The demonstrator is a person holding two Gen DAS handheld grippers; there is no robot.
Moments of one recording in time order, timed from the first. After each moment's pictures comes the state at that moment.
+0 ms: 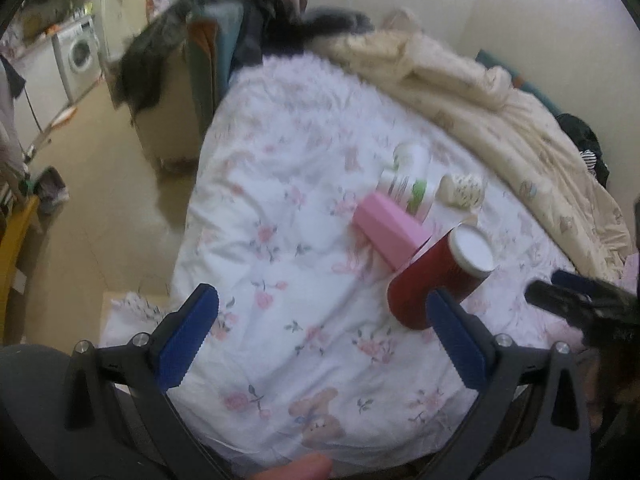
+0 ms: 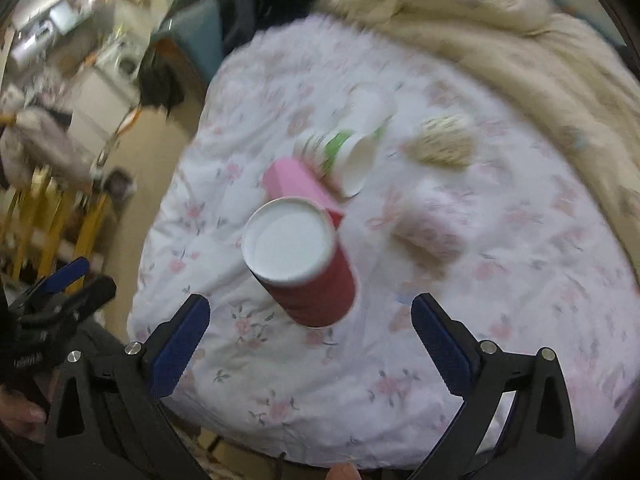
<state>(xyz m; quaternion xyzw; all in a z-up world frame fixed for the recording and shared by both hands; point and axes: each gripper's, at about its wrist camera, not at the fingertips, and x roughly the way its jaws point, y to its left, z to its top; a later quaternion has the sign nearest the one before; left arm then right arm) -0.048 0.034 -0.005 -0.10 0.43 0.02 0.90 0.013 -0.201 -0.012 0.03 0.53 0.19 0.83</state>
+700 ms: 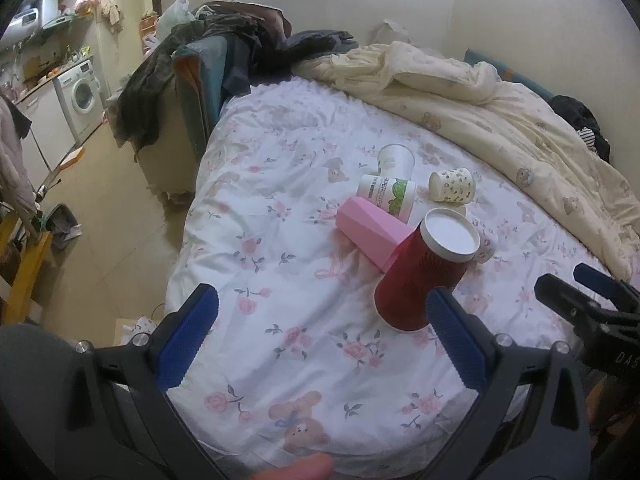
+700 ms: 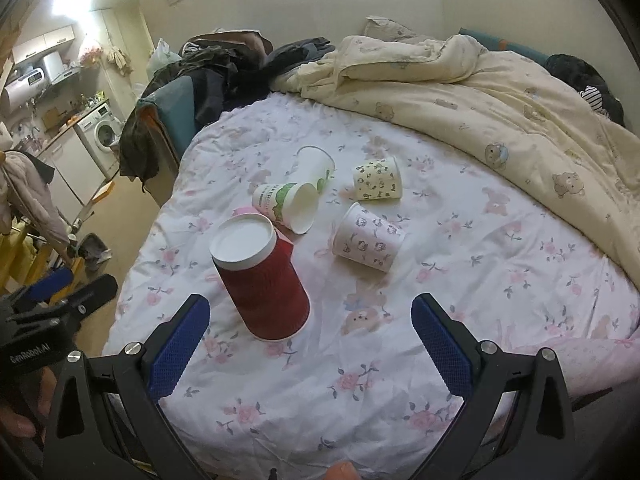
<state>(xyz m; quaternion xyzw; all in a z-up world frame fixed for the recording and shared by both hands) -0.061 -0.012 -0.011 -0.04 0.40 0.03 0.92 -0.047 -0.238 -0.009 0.05 0.41 0.13 0.90</state>
